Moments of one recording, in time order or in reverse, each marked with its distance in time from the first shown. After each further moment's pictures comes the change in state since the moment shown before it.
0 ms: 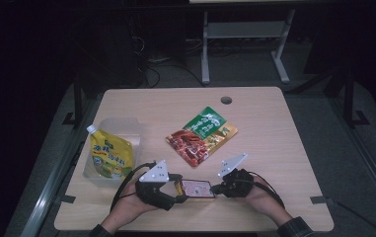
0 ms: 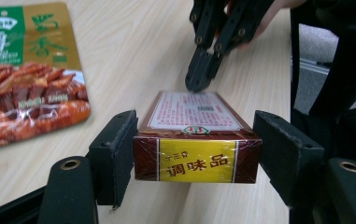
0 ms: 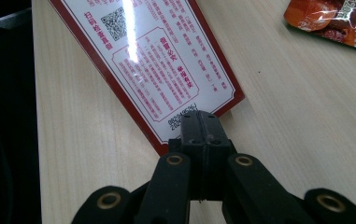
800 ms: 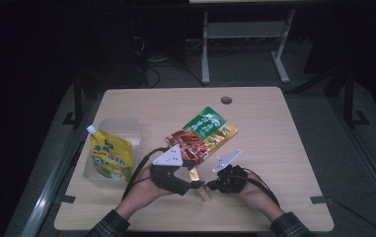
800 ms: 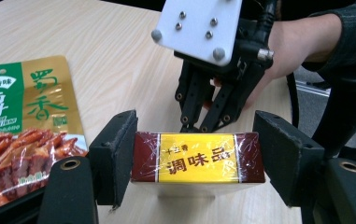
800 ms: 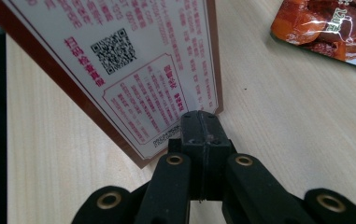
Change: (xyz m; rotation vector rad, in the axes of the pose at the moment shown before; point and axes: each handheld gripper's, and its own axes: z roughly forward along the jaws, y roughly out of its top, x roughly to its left) left arm 0.015 0.044 0.021 -0.070 -0.038 0.022; right arm -0.009 0.010 0.013 0.003 -0.016 0.017
